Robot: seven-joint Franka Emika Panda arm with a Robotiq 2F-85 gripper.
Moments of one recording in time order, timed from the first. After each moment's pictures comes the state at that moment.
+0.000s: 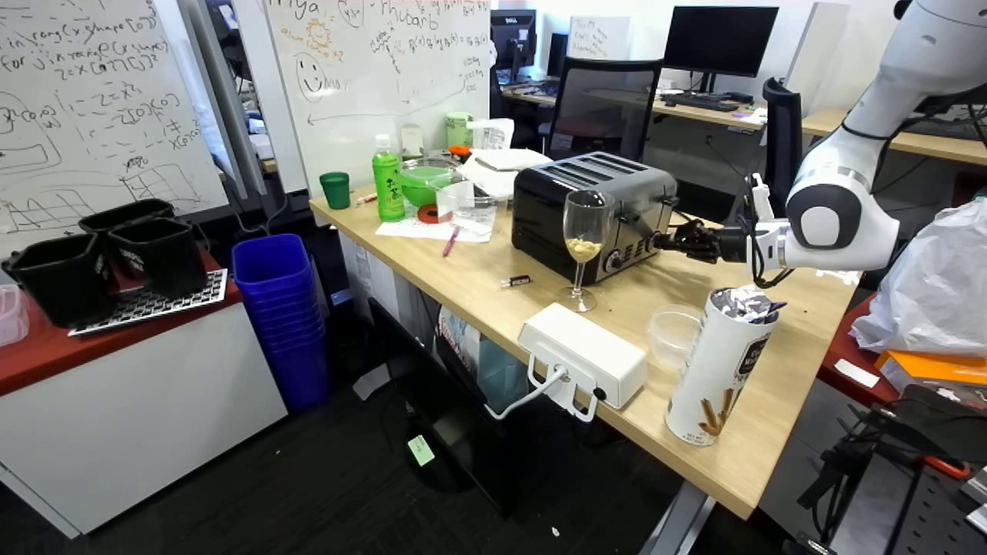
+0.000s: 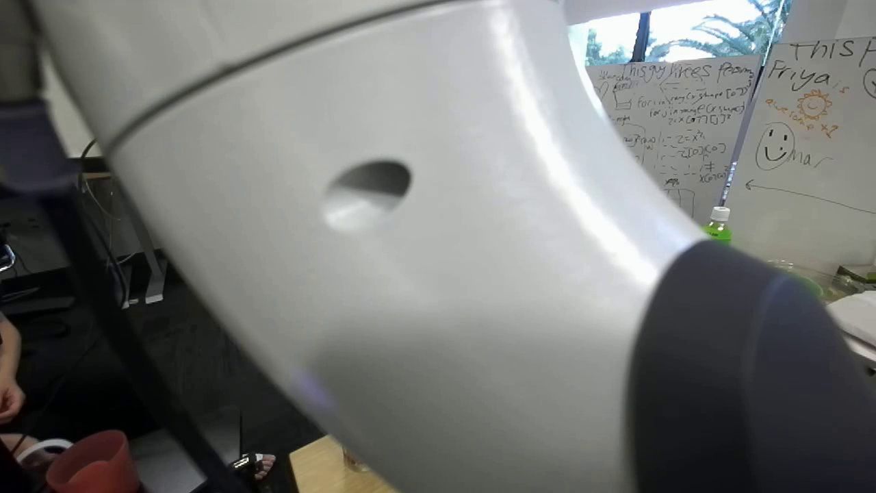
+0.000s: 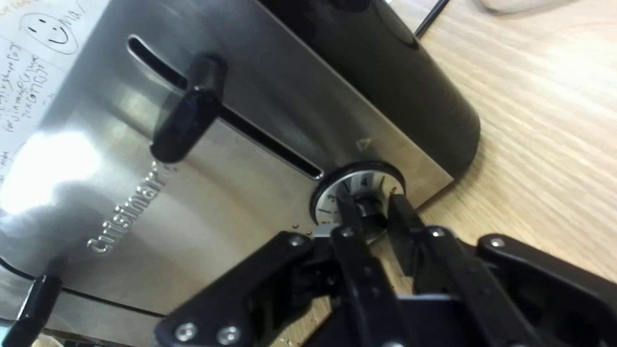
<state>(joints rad) -0.38 0.67 -0.19 -2.16 2.35 2.12 1.21</state>
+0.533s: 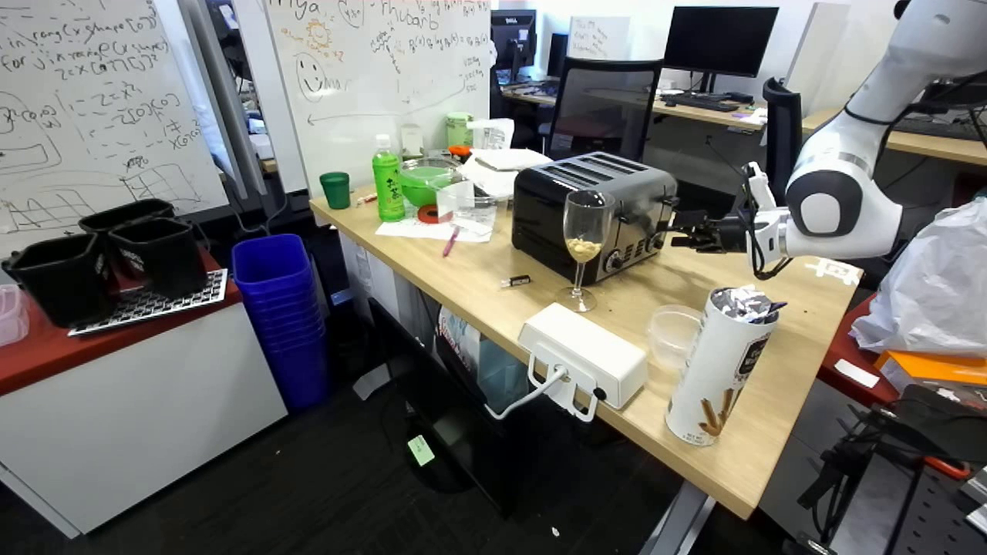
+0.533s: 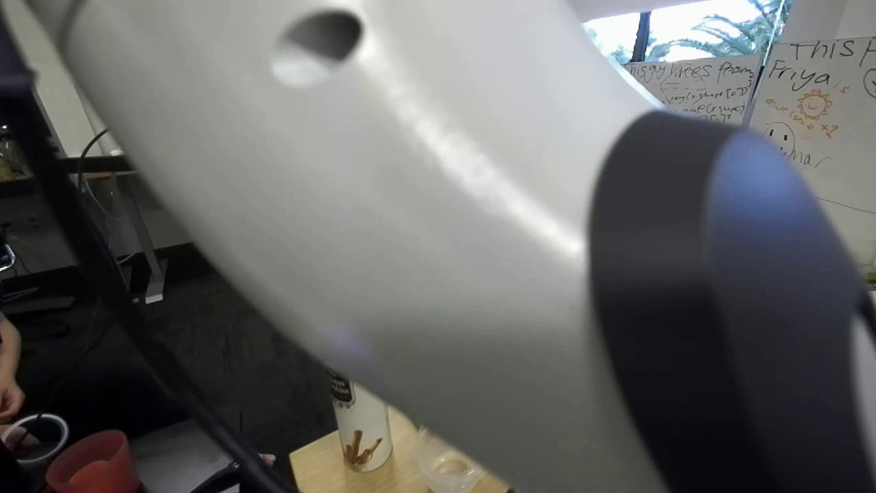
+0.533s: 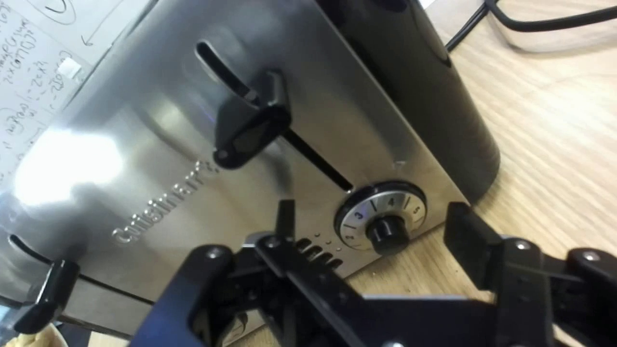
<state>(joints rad) -0.35 0.62 -0.20 -2.18 2.35 2.18 1.11</state>
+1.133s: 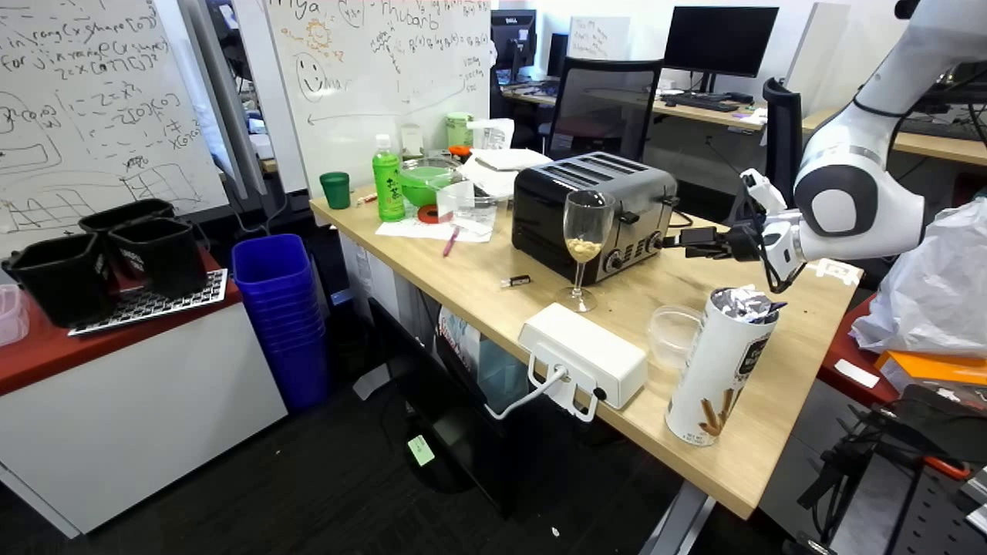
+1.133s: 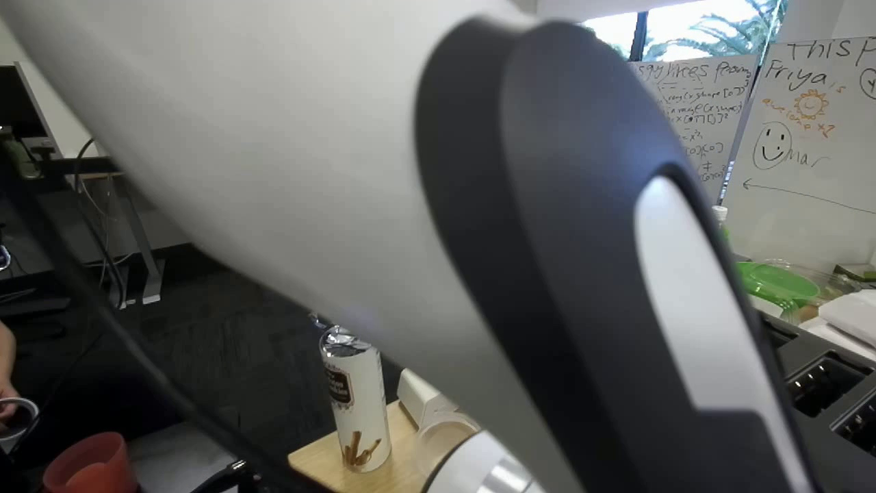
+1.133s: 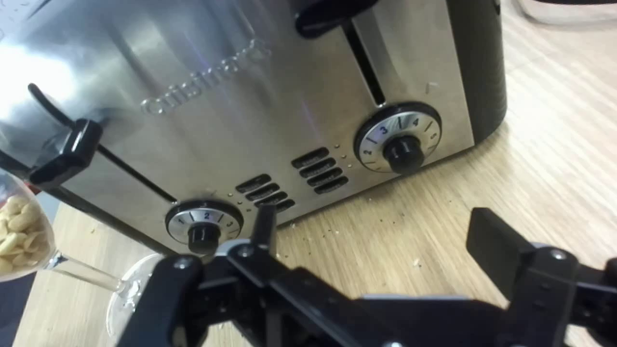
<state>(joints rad) -0.30 0.52 -0.20 -2.29 2.35 2.29 0.89</state>
